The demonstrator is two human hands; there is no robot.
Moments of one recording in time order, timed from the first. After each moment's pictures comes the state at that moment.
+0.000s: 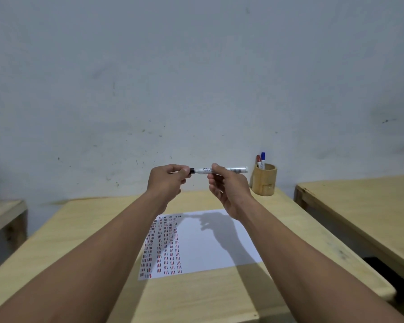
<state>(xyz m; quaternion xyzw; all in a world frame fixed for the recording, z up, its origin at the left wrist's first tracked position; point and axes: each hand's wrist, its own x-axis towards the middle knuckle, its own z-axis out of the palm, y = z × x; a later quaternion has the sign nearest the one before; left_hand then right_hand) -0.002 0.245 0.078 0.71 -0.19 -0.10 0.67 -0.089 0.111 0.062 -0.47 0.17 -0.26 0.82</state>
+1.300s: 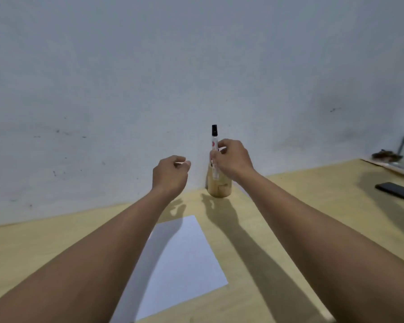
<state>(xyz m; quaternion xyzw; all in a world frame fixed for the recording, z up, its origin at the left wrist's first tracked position) -0.001 0.072 0.062 0.77 -0.31 -0.02 0.55 -0.104 -0.052 0.090 -0.81 0.30 -0.36 0.36</state>
